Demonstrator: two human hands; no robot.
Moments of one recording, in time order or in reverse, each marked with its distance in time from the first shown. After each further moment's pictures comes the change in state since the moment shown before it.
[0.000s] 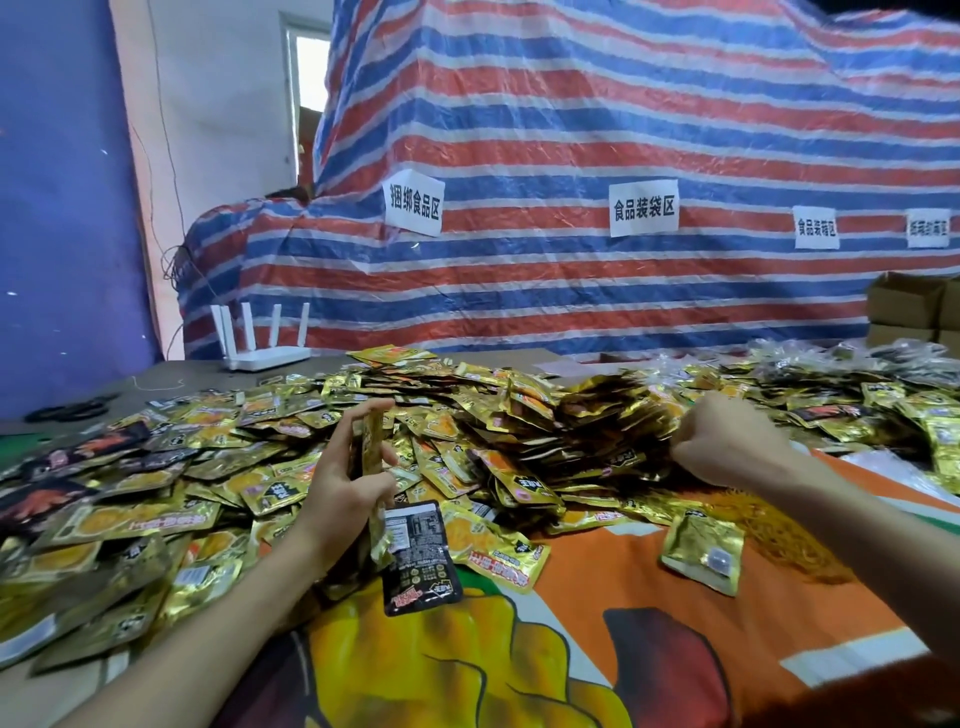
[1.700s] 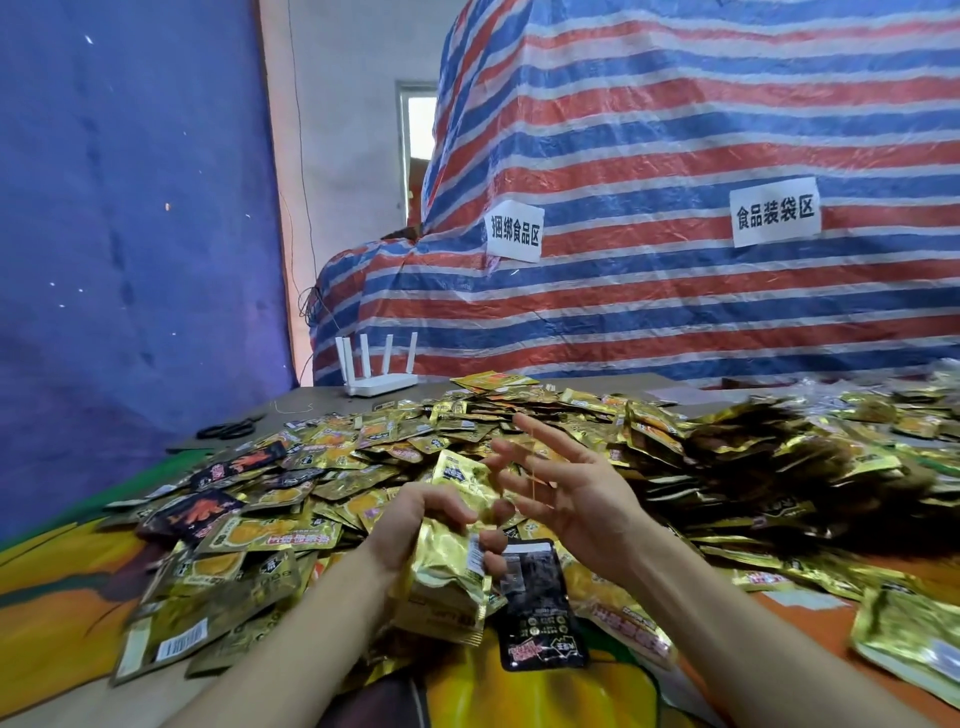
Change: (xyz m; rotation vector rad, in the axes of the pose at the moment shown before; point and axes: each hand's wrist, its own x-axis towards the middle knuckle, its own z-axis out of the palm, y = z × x) left_hand 0.002 0.018 -0.030 -0.570 -0.202 -0.755; right_hand -0.014 -0.196 0.103 1.936 -0.765 -0.178
